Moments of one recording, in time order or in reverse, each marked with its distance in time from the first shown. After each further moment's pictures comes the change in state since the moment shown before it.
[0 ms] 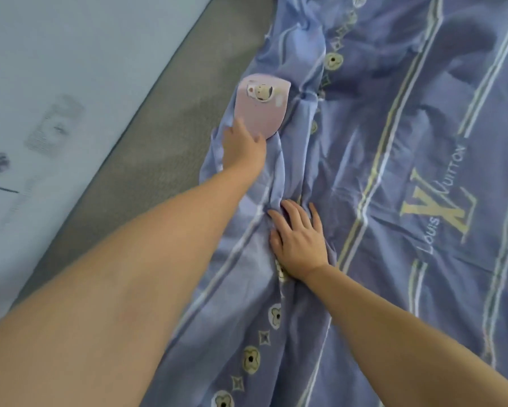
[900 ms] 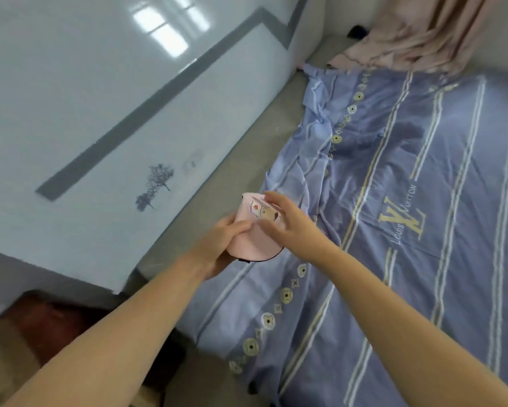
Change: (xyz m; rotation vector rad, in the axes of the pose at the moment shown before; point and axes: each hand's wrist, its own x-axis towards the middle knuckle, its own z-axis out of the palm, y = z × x) left_hand -0.300 -0.047 -0.240 -0.816 -0.479 -0.101; right_hand -0.104 -0.175 -0.222 0.783 -0.151 -0.089
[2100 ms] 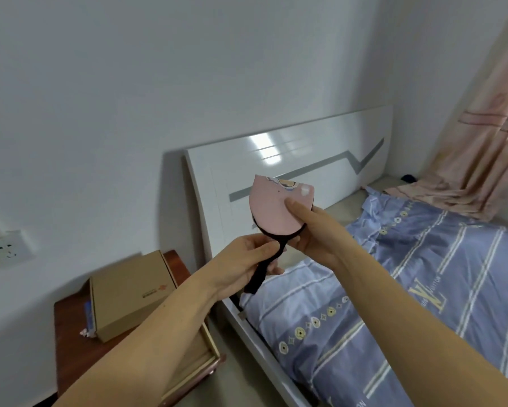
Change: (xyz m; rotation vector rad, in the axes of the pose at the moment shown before) left_hand -0.441 -0.009 -0.004 -0.096 -0.118 0.542; right_hand -0.276 -0.308 0.089 0.781 -0.362 0.015
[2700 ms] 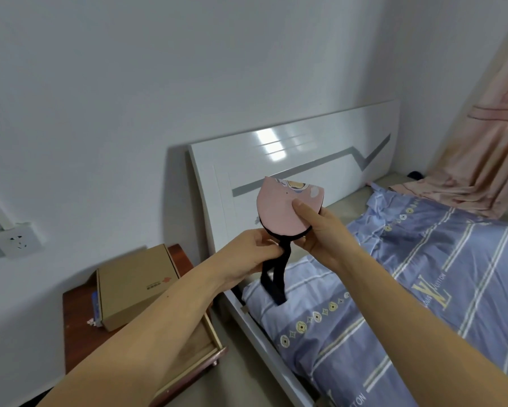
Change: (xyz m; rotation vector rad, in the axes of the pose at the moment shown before) left_hand 0.001 -0.001 0.012 0.319 0.162 -0.104; right_hand -0.007 0.014 -0.016 -0.001 0.026 -0.094
